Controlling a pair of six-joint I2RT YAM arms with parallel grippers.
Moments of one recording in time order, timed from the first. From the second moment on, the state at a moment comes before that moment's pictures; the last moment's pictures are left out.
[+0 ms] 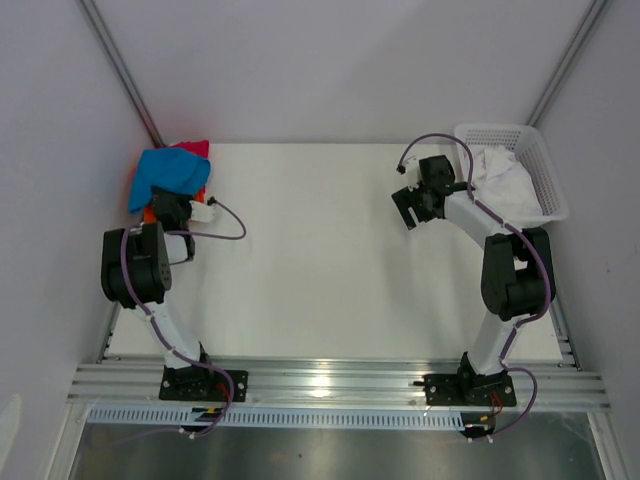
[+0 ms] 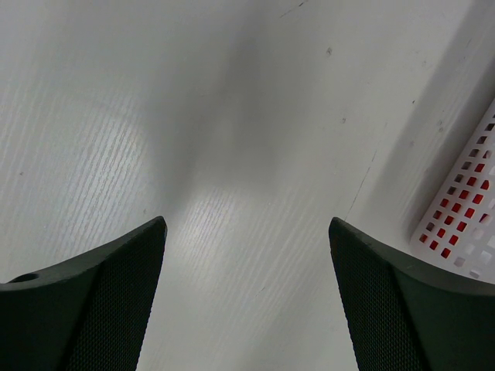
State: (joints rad) left arm 0.24 1.89 0.82 0.89 -0.14 1.88; right arm 0.22 1.82 1.34 -0.43 0.04 -0.32
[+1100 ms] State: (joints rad) left arm 0.14 1.58 1.15 -0.36 -0.04 1.25; right arm 0.22 1.82 1.35 -0.44 0.04 -0.32
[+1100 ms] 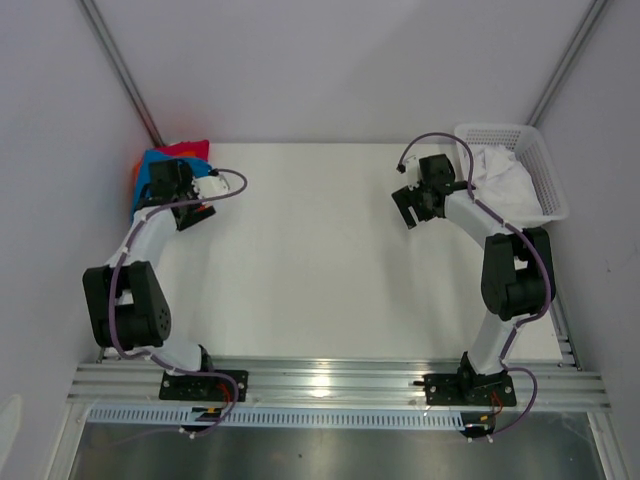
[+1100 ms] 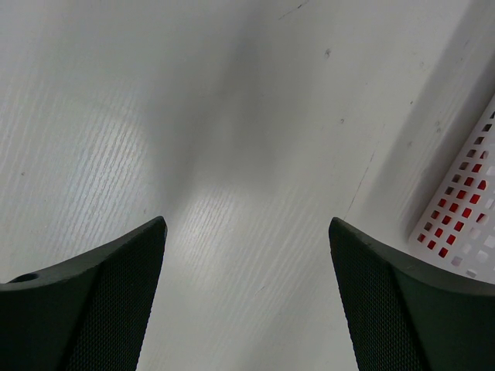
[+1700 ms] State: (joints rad) left arm 0.15 2.29 1.07 1.21 -0.16 1.65; right arm 0.22 1.82 1.35 -0.44 0.05 -0.32
